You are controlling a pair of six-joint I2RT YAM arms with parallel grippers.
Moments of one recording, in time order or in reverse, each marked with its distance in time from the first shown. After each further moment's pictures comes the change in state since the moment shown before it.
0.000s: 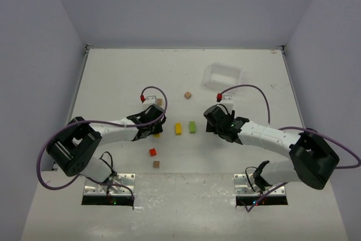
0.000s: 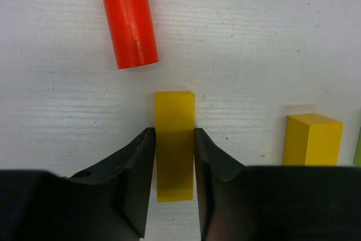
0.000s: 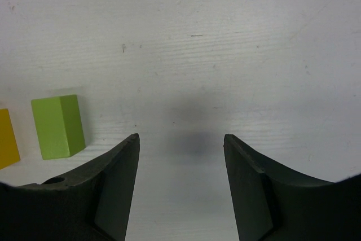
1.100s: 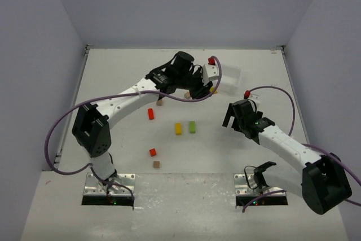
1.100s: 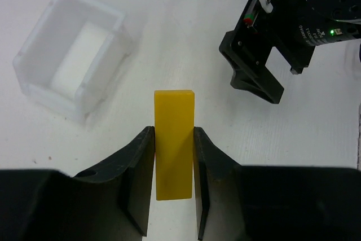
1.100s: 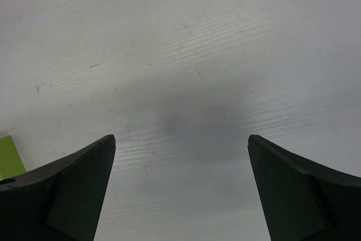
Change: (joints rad) left arm -0.049 0.231 0.873 -0.194 0.822 1.081; right arm -0.348 -0.236 -0.113 -0.050 -0.163 -0.106
